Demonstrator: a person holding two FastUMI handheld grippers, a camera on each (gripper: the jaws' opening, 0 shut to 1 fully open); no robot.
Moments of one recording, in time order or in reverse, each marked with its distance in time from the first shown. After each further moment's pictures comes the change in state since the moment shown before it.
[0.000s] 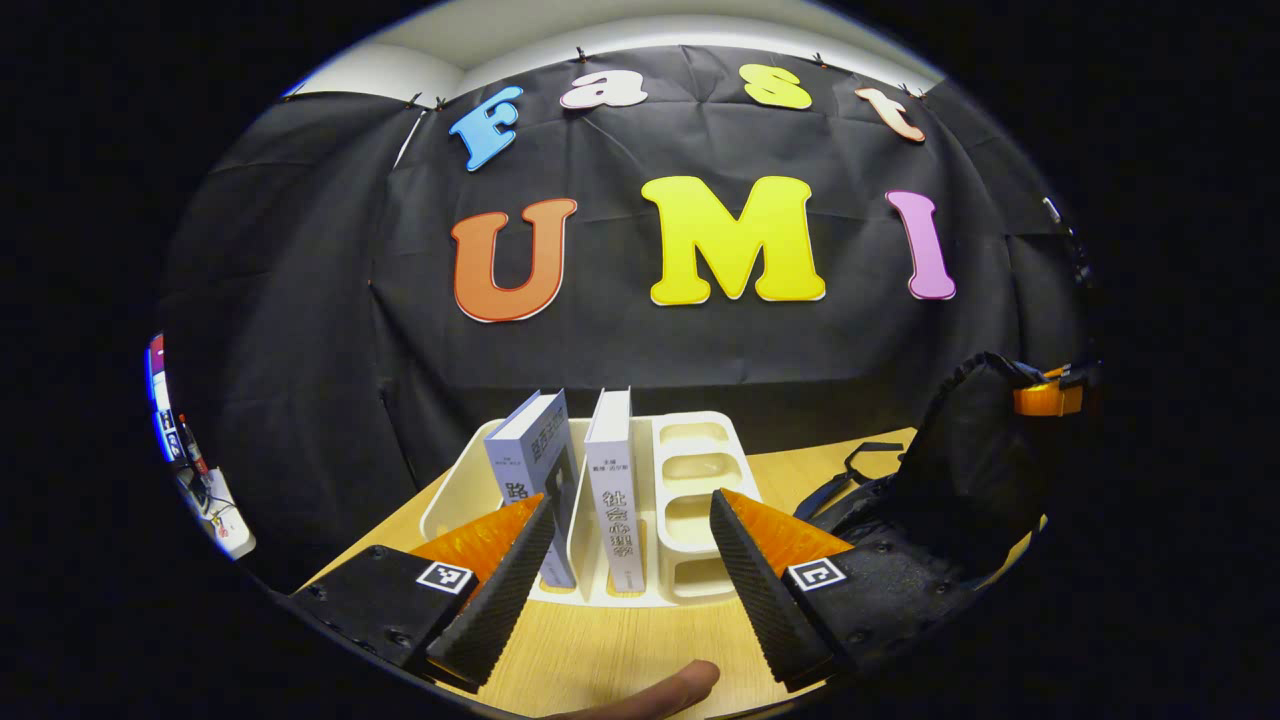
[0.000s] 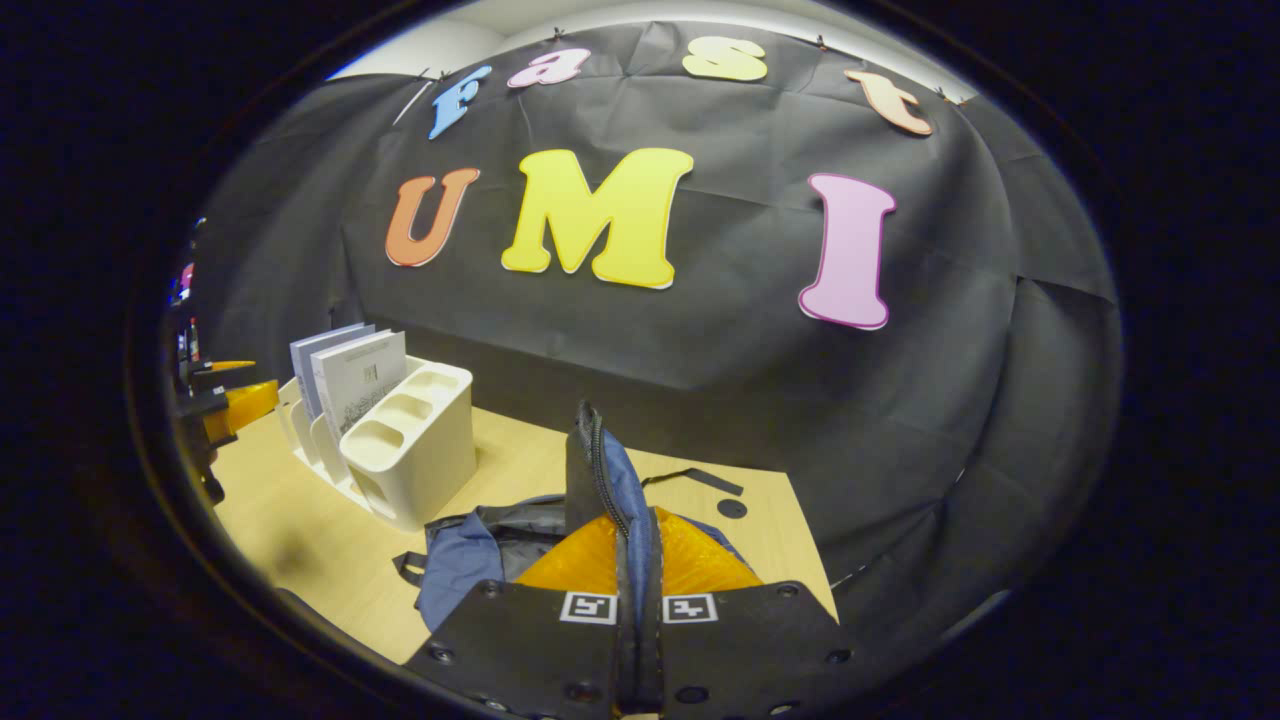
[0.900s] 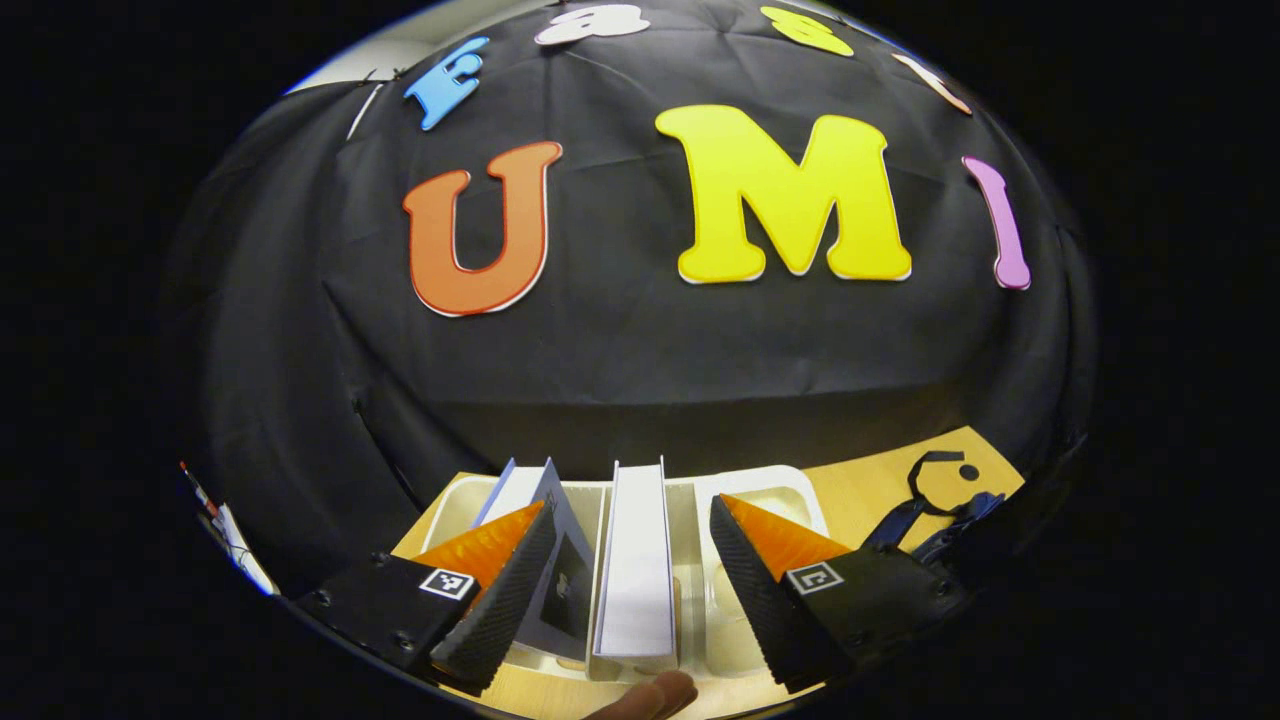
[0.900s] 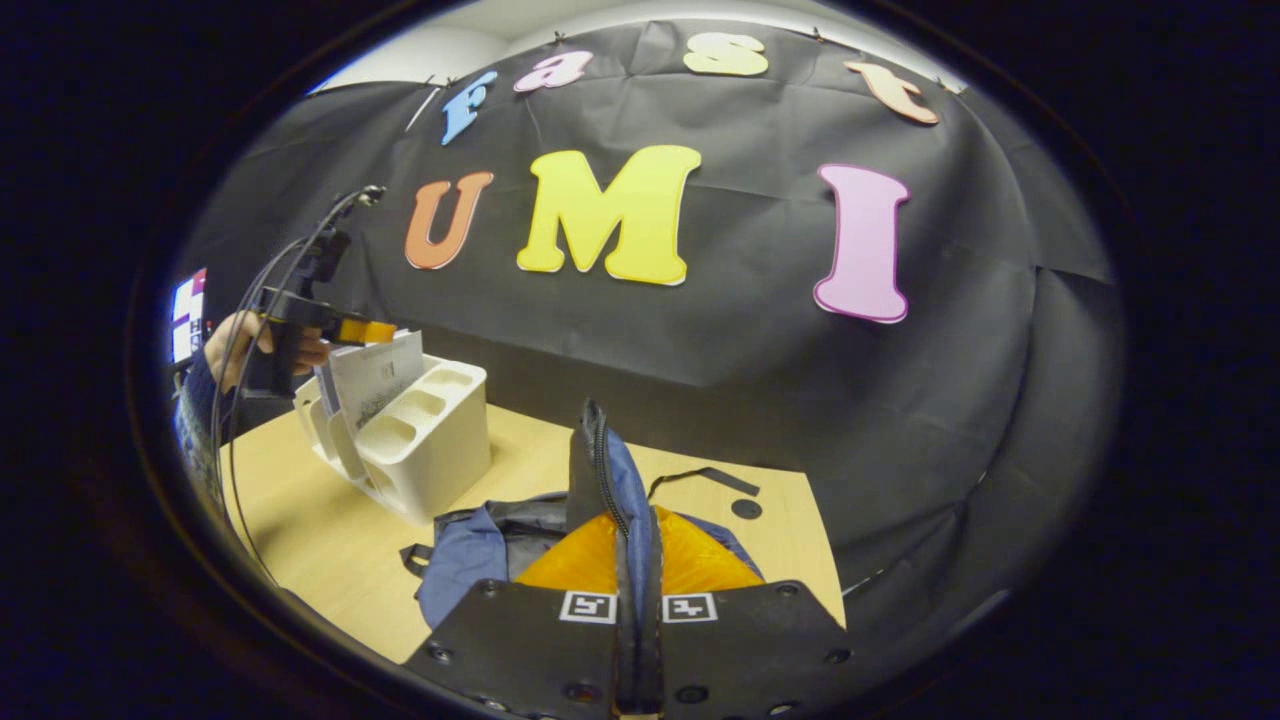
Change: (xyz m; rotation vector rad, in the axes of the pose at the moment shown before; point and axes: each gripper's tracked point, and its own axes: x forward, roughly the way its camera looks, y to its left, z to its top) left arm 0.164 0.028 0.028 0.089 0.220 0.021; right arm 0.005 -0.008 -0.006 0.005 -0.008 0.100
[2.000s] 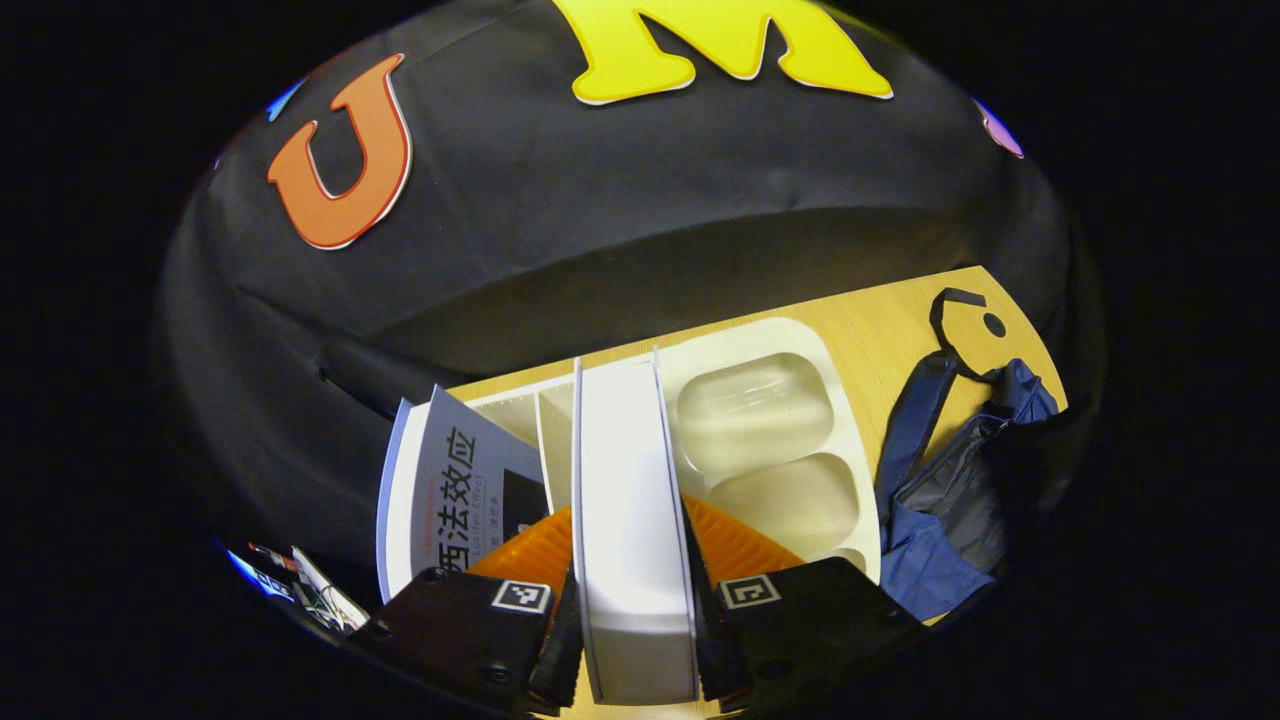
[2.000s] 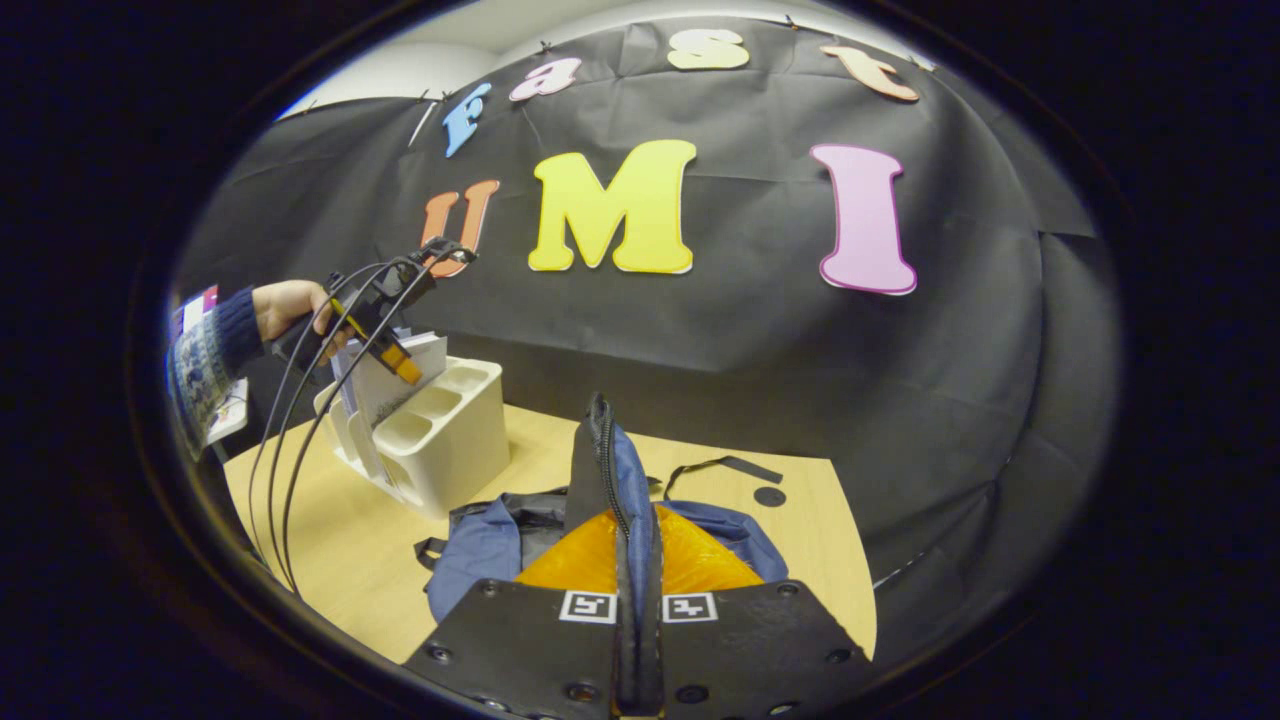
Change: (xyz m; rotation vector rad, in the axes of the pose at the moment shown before) left arm 0.017 -0.018 -0.056 0.197 0.476 -0.016; right arm 0.004 -0.004 -0.030 0.050 -0.009 0.074
